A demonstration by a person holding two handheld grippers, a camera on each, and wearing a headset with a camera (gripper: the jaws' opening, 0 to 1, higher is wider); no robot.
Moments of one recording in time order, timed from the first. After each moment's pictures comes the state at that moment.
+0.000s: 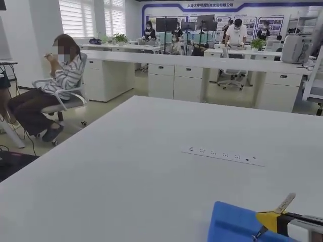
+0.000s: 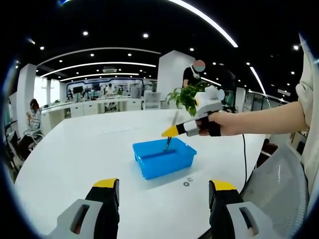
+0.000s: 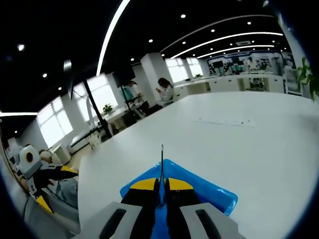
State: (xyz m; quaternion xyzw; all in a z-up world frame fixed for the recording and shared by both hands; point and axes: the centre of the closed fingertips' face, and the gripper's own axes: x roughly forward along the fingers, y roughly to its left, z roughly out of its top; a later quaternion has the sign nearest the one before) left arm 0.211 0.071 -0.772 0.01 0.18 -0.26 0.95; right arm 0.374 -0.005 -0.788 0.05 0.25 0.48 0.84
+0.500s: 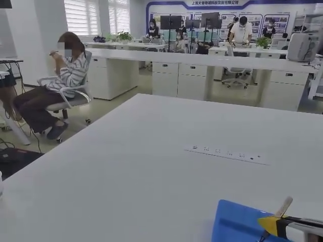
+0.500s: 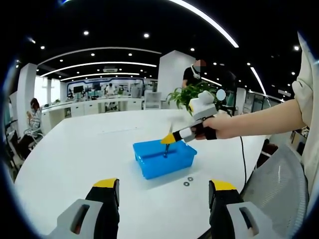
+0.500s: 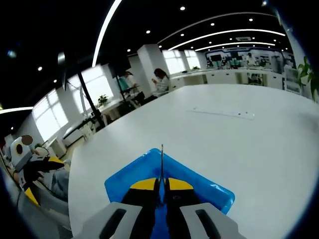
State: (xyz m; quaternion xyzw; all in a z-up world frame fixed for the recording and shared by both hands) left arm 0.211 0.071 -0.773 0.01 0.18 -0.26 0.95; right arm 0.383 -0.008 -0.817 0.02 0.28 0.47 0.84
